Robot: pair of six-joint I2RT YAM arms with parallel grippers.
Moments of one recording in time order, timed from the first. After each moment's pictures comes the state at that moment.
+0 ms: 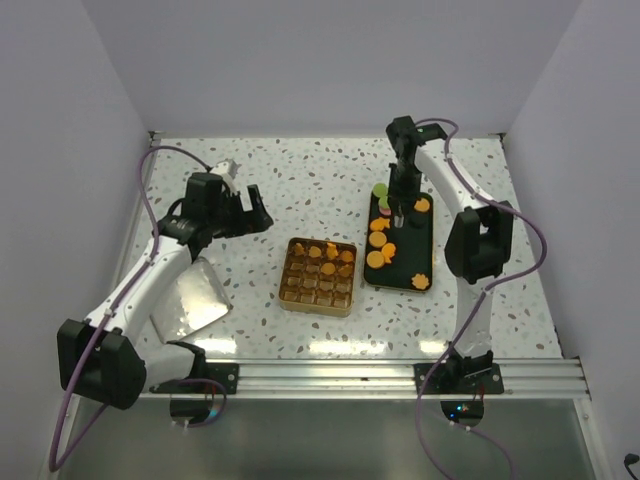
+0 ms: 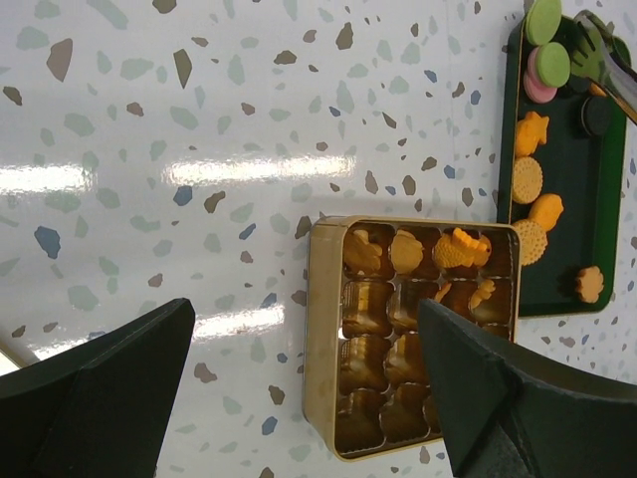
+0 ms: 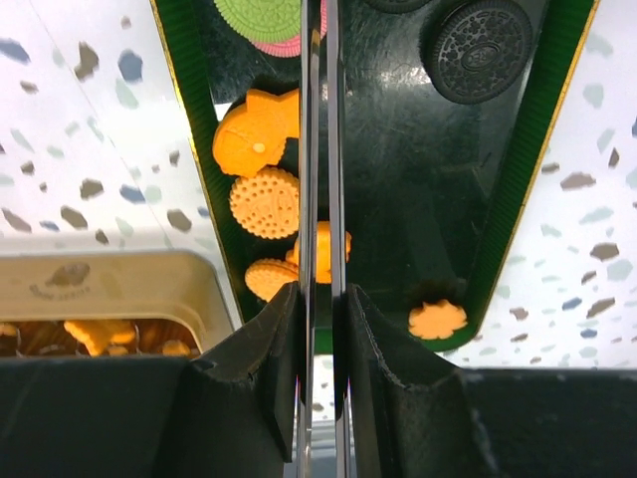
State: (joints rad) left arm -0.27 1.22 0.99 -0.47 0.13 -0.44; right arm 0.29 2.07 1.97 -1.29 0.09 0.47
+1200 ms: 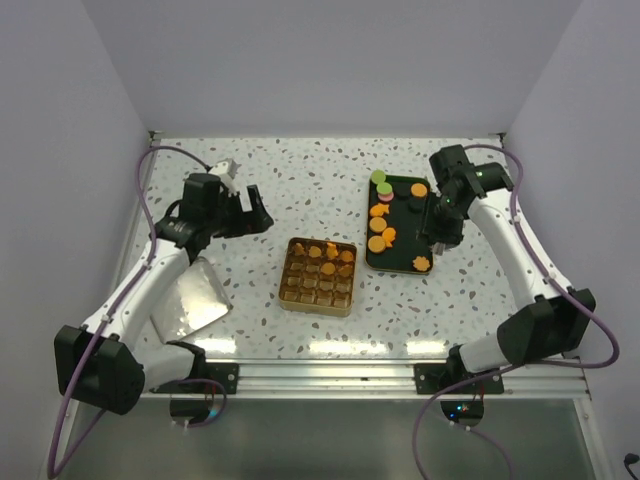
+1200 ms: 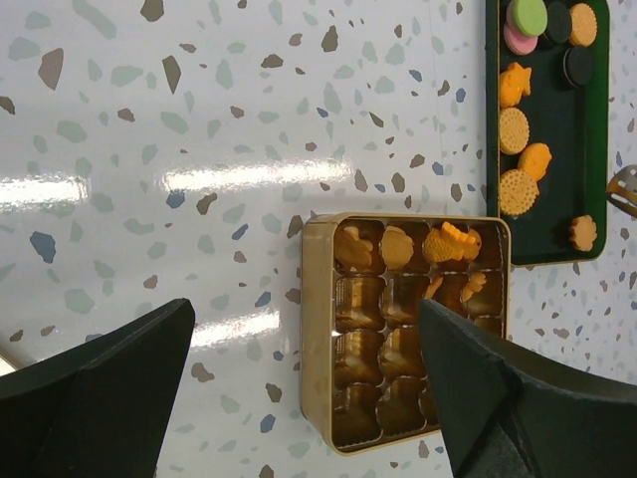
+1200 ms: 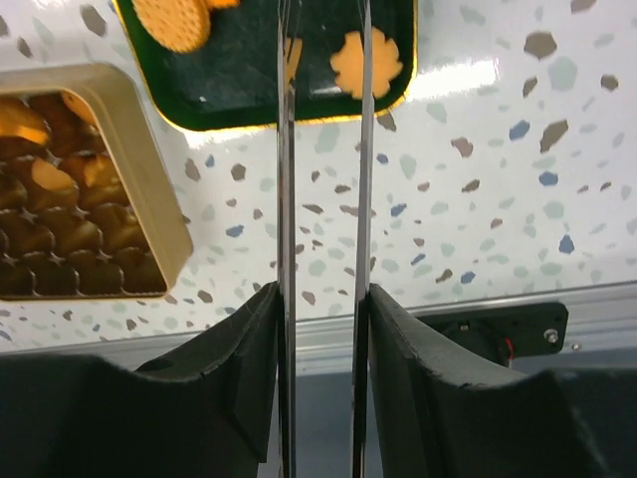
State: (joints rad) left arm -0.27 1.20 0.99 -0.47 0.15 -0.43; right arm 0.25 1.48 1.53 -1.34 0.08 0.50
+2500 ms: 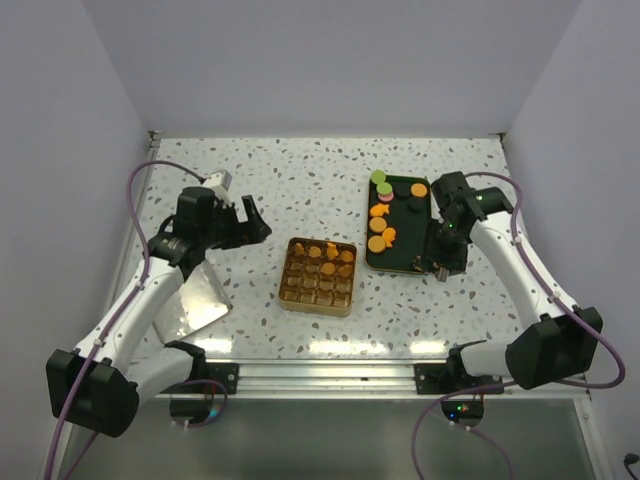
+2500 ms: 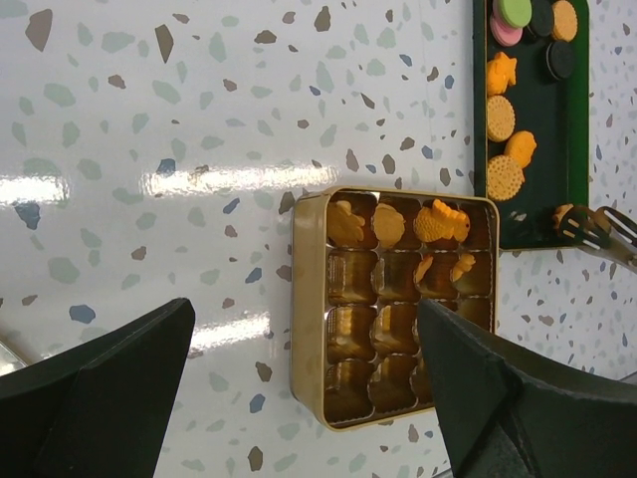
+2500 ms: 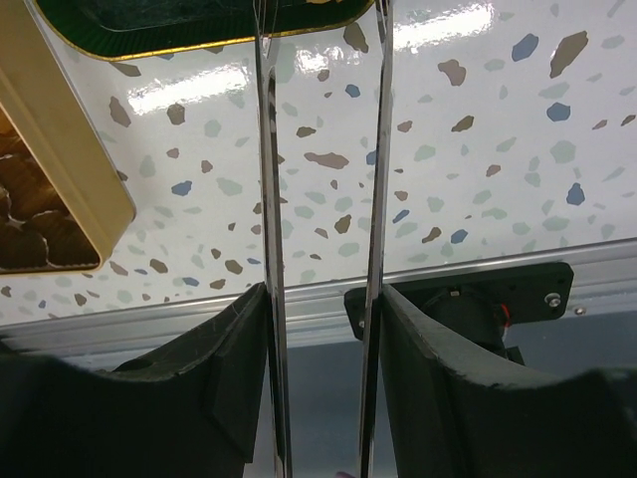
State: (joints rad) left arm -0.27 1.08 0.89 -0.46 0.17 -0.47; right arm 0.25 1.33 1.27 -1.34 0.05 0.51
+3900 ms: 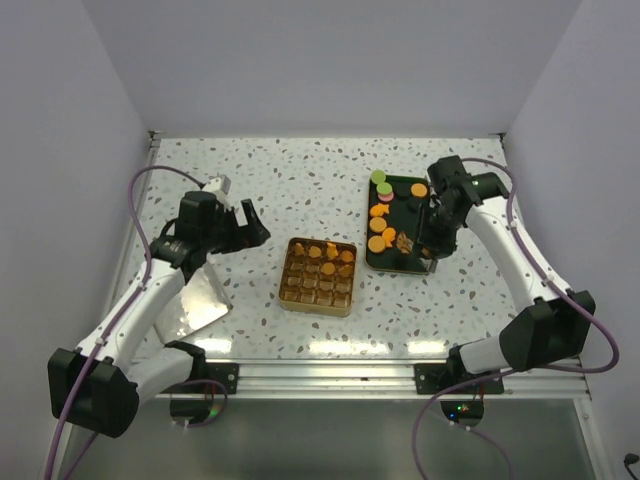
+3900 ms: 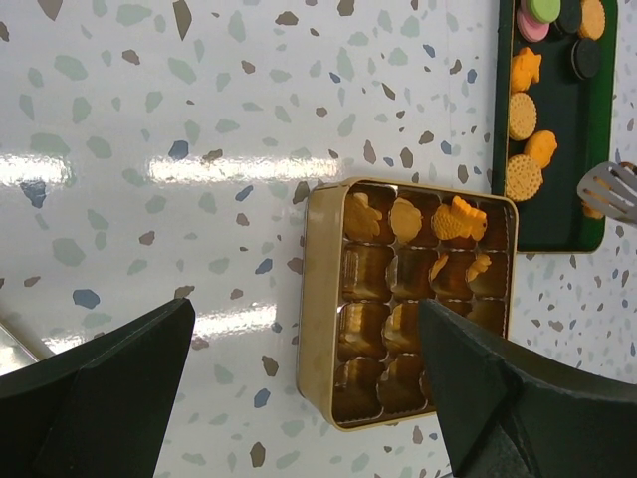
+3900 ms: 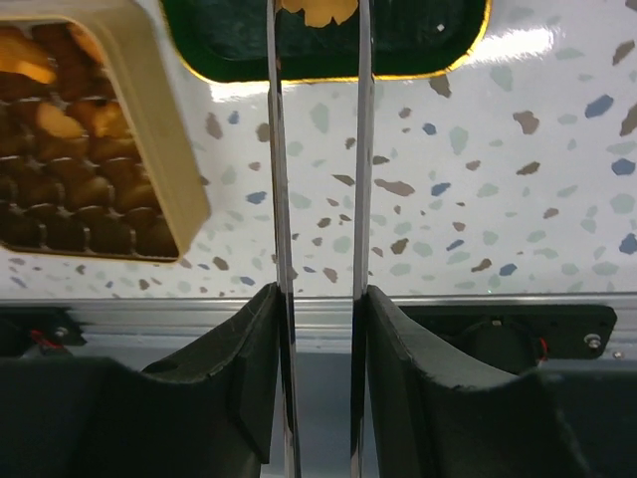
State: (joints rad) left arm -0.27 1.07 0.84 -0.45 0.14 -0.49; right arm 0.25 1.42 1.35 -1.30 -0.03 0.48
